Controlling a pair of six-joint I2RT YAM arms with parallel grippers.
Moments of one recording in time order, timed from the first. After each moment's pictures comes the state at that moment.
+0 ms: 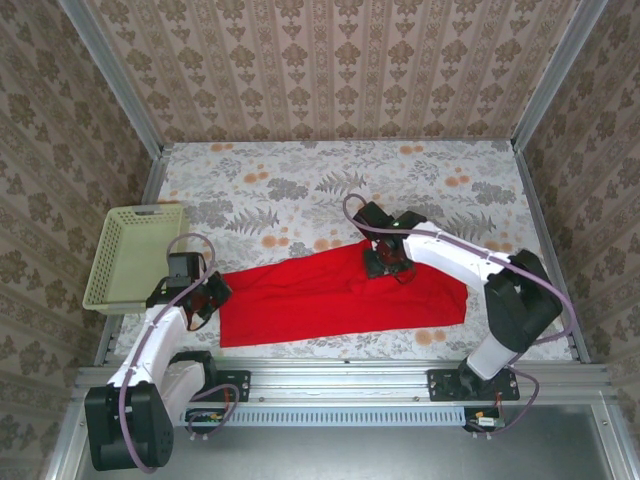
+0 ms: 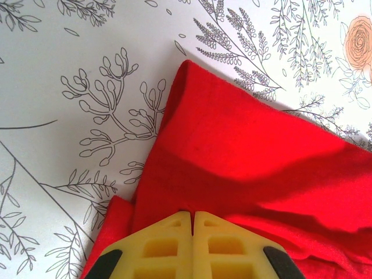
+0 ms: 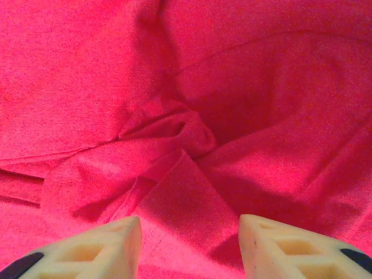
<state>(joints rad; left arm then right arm) -0.01 0.91 0.42 -0.57 0.24 -0.64 0.63 1.64 1.17 -0.90 0.14 0.42</state>
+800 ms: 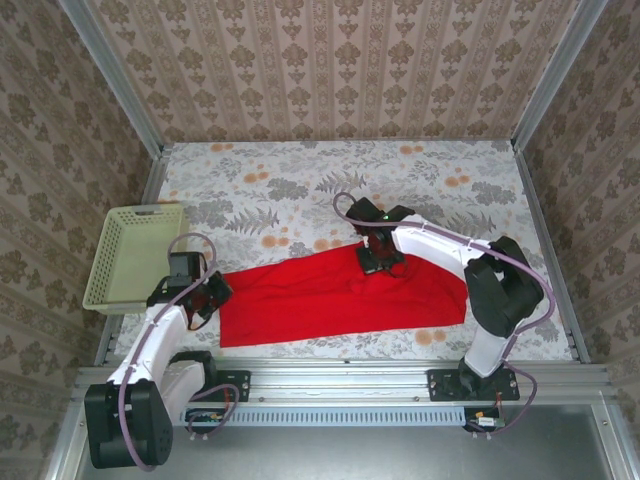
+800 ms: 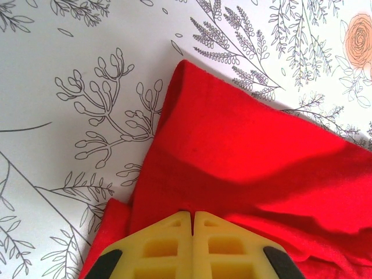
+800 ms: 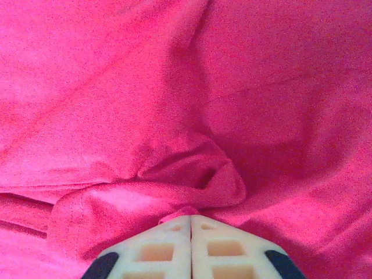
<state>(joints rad) -0.02 0.92 0.42 -0.56 0.24 -0.64 0.61 1.73 1.24 -0.89 0.10 0.34</state>
